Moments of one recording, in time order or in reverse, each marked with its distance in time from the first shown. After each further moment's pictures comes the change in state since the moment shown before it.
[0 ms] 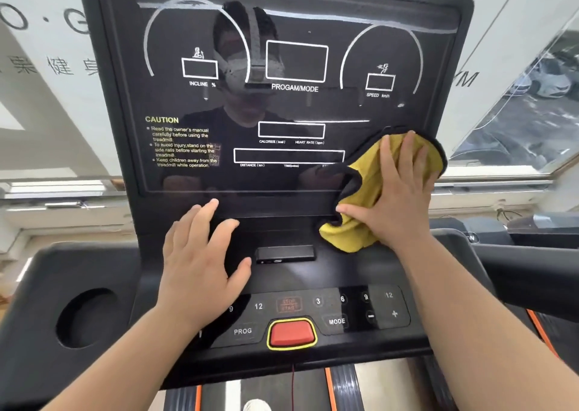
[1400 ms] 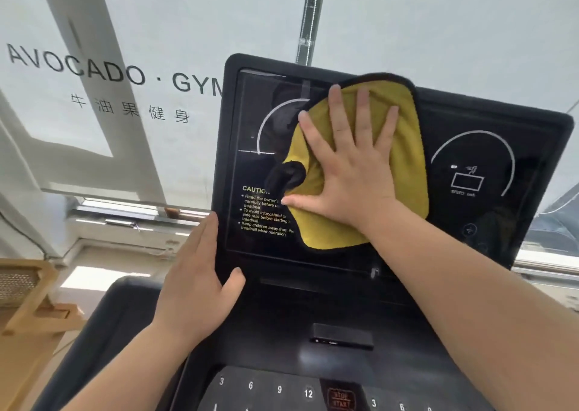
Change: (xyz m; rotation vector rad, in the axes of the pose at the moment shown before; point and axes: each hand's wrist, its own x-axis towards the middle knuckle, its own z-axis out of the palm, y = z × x) left_hand 0.038 -0.072 -0.063 -0.323 0.113 -0.303; right_hand 0.102 -0.206 -0.042 -0.322 0.362 -0.708
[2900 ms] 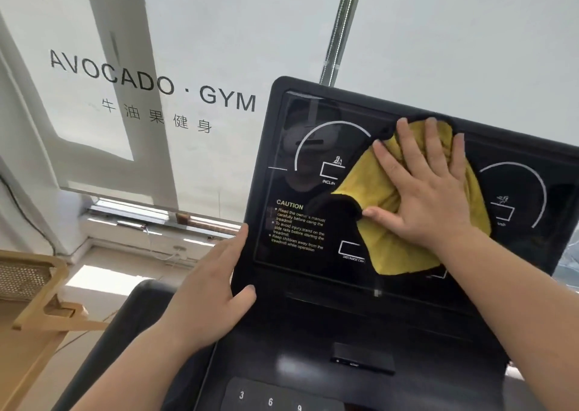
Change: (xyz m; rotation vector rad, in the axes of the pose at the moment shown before) left_hand 0.003 -0.028 -0.024 -0.156 -0.149 0.068; right_hand -0.021 0.053 0.006 -0.037 0.034 -0.051
